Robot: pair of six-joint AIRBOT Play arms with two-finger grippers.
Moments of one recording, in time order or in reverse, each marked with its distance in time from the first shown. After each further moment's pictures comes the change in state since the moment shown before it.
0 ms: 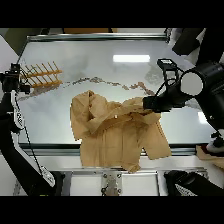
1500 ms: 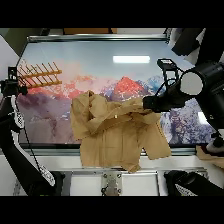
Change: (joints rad) left arm 0.063 -0.117 0.016 0.031 0.234 -0.037; right arm 0.000 0.000 0.000 0.000 0.000 0.000
